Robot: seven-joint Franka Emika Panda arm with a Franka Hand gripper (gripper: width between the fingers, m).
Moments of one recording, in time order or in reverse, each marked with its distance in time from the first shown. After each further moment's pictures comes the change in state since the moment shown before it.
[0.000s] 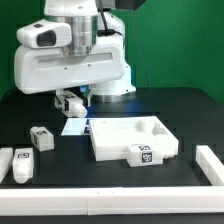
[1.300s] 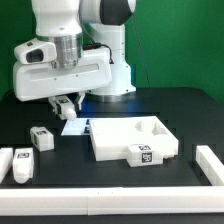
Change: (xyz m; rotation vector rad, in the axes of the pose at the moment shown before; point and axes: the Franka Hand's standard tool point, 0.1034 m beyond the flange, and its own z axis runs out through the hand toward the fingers) arm -0.096 -0.024 0.054 0.039 0.010 0.150
